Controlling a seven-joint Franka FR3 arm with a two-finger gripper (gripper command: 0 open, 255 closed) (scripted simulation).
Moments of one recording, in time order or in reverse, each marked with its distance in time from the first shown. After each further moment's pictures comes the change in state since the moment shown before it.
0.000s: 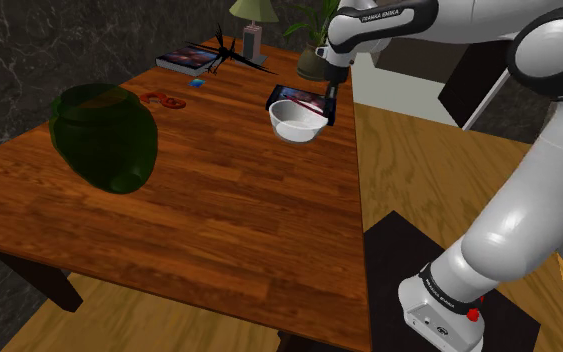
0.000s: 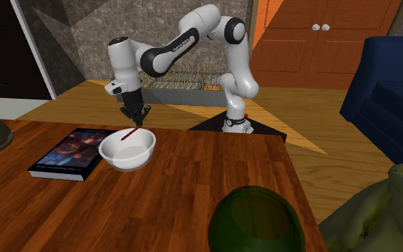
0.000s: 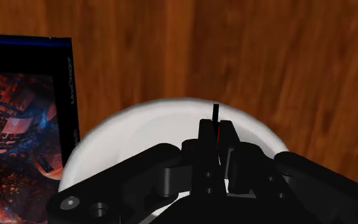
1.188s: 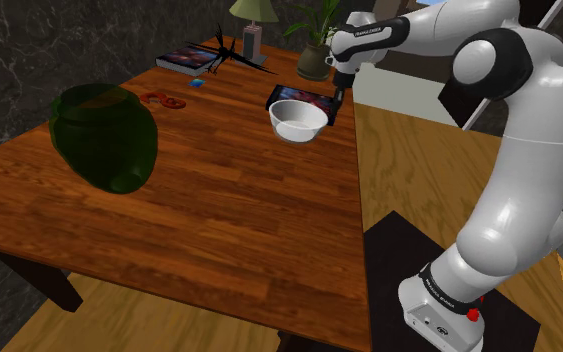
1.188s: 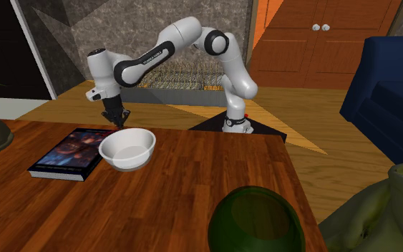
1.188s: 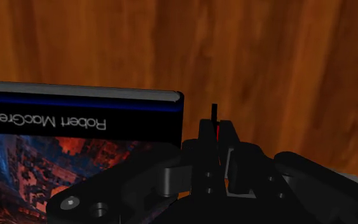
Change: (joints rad) arm -0.114 0.255 -0.058 0.240 0.026 0.014 -0.176
